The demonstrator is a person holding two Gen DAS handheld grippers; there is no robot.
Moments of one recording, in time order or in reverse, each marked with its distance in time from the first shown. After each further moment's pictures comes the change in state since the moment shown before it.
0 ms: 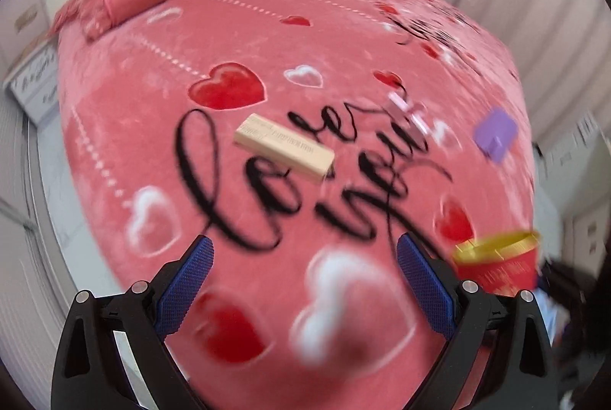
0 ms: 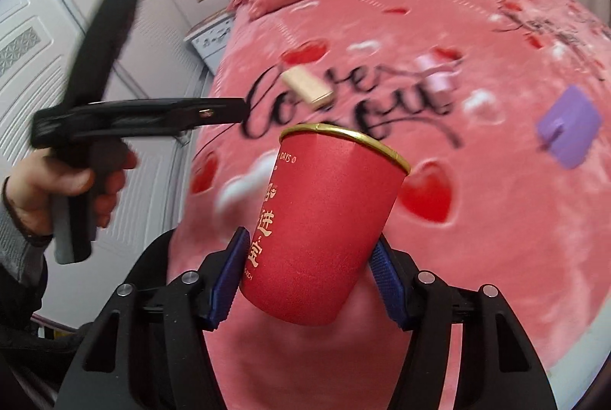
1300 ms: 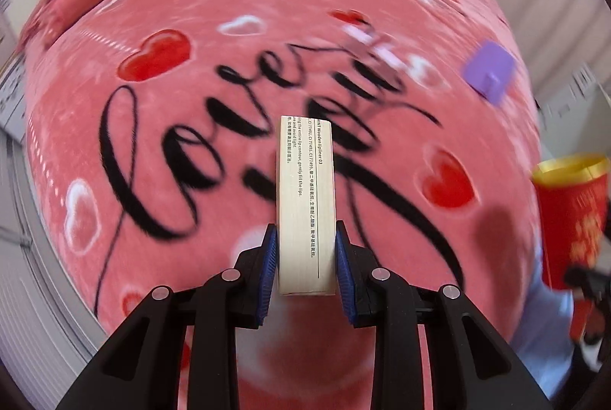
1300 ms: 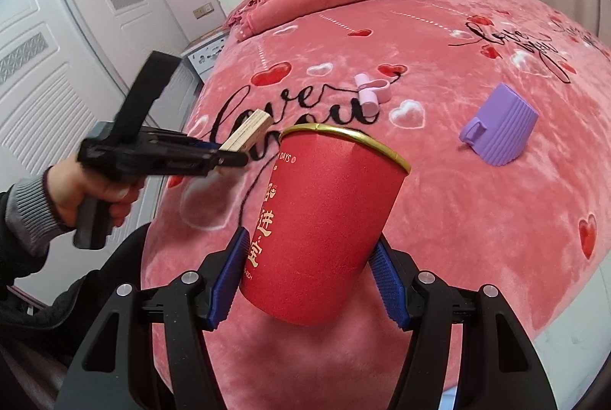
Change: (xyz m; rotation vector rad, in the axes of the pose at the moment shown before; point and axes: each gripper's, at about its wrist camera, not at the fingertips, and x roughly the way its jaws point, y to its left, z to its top) left arm 0.007 -0.033 -0.055 0.169 0.122 -0.018; right arm -0.049 -0.050 -0.024 -0.032 -0.064 -0.021
